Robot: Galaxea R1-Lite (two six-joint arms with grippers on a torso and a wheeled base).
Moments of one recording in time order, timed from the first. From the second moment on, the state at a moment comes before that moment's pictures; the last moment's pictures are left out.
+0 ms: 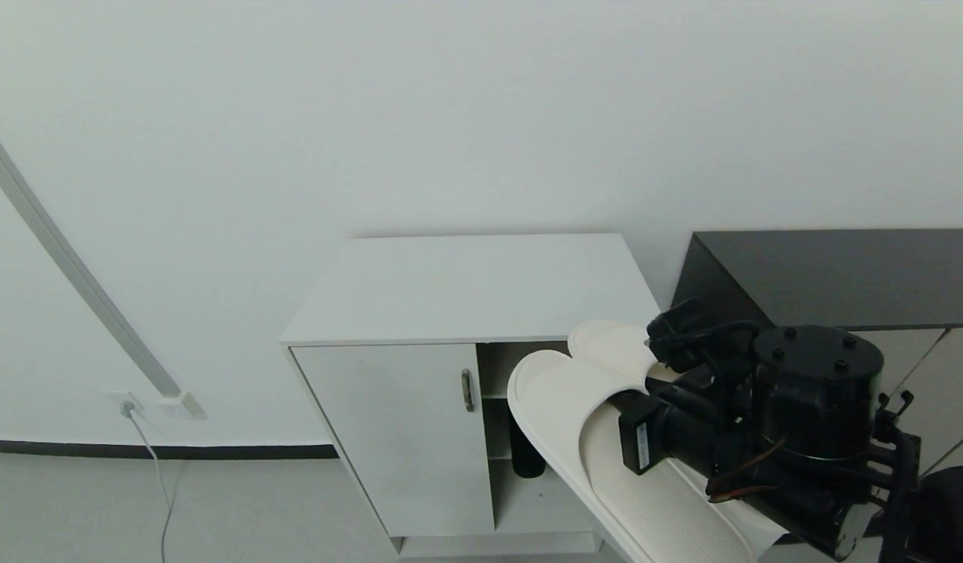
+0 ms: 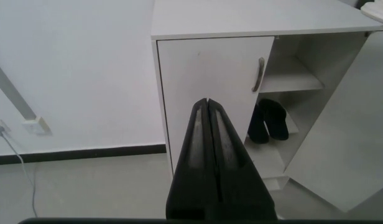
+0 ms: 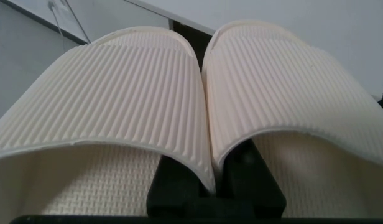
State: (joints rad) left arm 0.00 0.00 0.00 0.00 -0.03 0.01; right arm 0.82 1.70 -0.62 -0.88 -0.25 0.01
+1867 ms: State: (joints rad) left arm 0.00 0.00 0.00 0.00 -0.03 0.01; right arm 0.83 1.72 -0.60 -0.88 -0.25 0.00
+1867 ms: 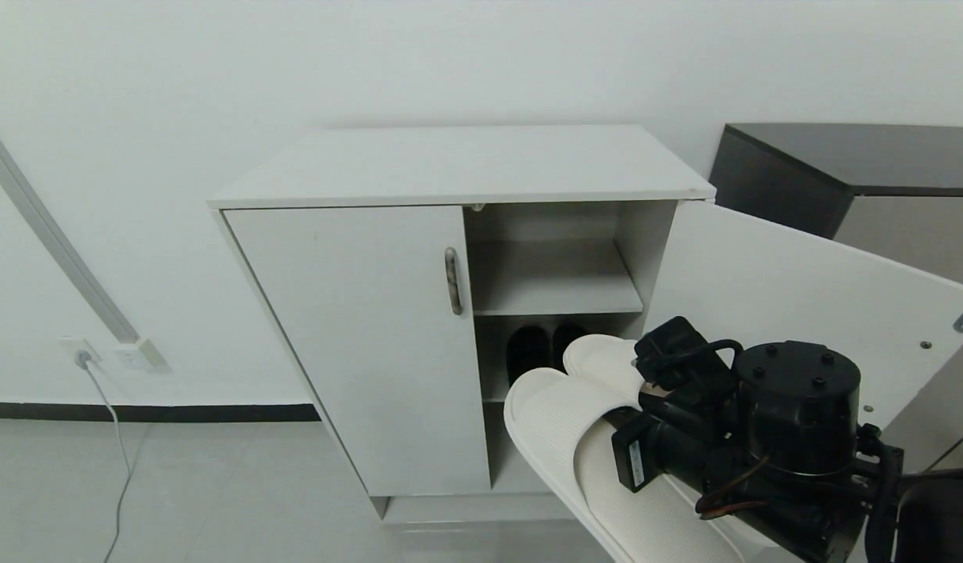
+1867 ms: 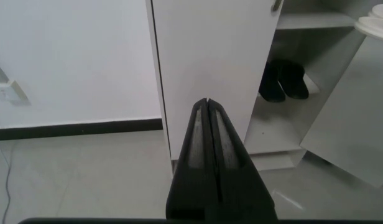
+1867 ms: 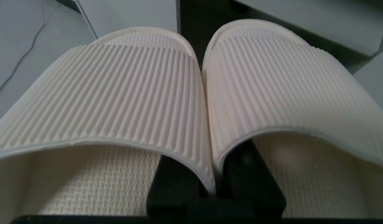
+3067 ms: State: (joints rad) left arm 0.00 0.00 0.00 0.00 -0.03 0.01; right arm 0.84 1.75 -0.59 -0.90 -0.25 -0.01
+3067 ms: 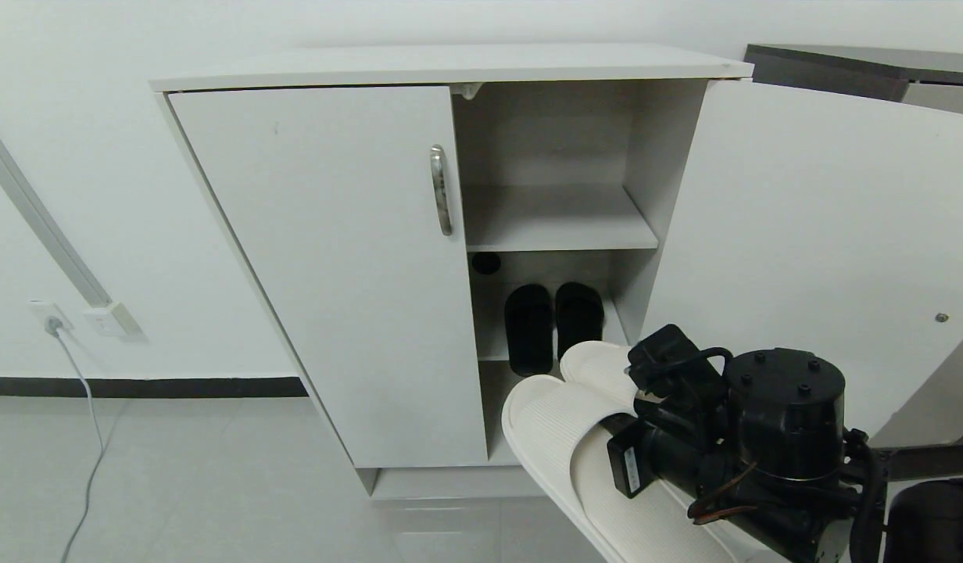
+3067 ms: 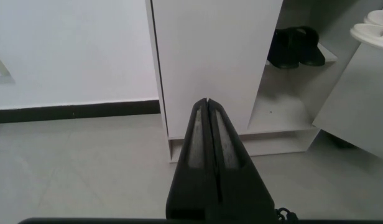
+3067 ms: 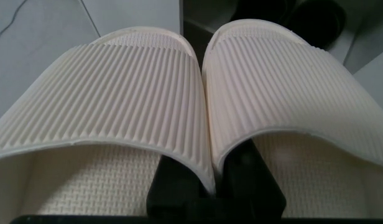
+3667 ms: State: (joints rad) left arm 0.00 0.00 0.00 0.00 -0.03 0.01; right arm 0.84 1.80 -0.61 -0.93 -0.31 -0.02
